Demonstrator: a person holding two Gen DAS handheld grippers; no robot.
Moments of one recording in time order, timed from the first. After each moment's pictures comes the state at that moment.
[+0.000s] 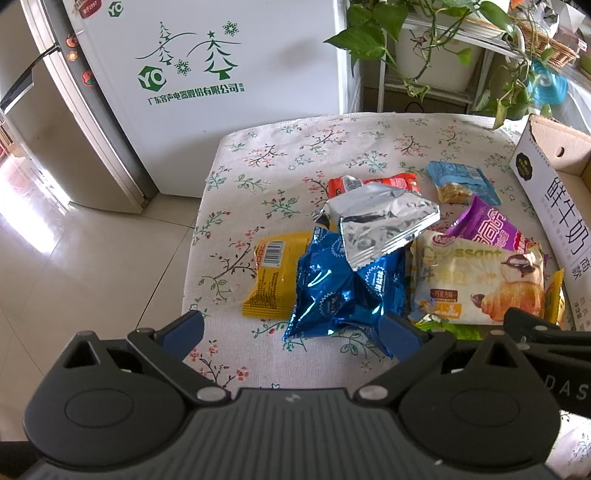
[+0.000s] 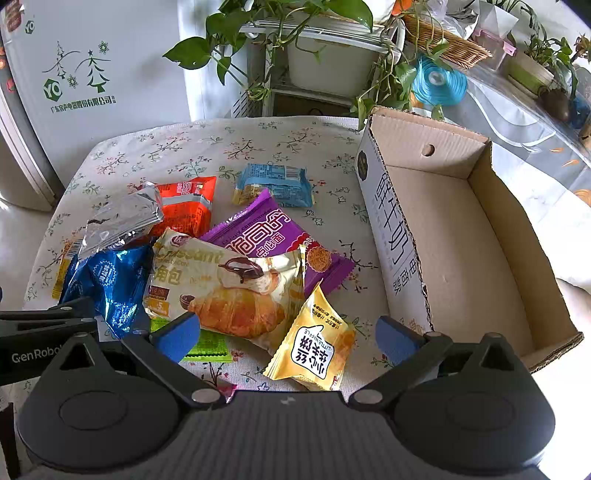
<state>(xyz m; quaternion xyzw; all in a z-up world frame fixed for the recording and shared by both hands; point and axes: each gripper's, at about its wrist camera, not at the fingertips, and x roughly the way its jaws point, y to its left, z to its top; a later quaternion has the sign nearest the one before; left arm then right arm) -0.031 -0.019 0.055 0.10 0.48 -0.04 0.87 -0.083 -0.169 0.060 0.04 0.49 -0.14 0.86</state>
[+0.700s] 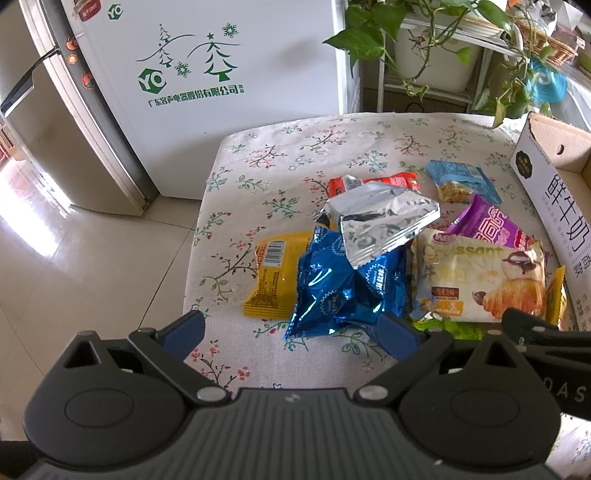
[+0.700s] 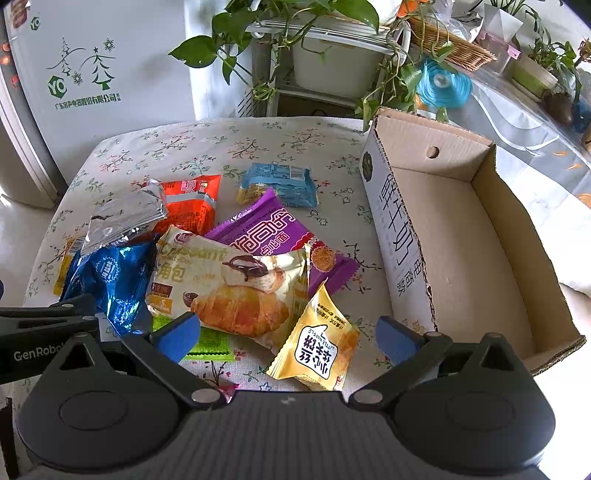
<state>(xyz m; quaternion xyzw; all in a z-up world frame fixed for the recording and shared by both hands) -0.032 -0.020 0.054 0.10 0.48 -0.04 0.87 -0.083 -0.167 0.058 0.04 0.49 -0.14 0.86</state>
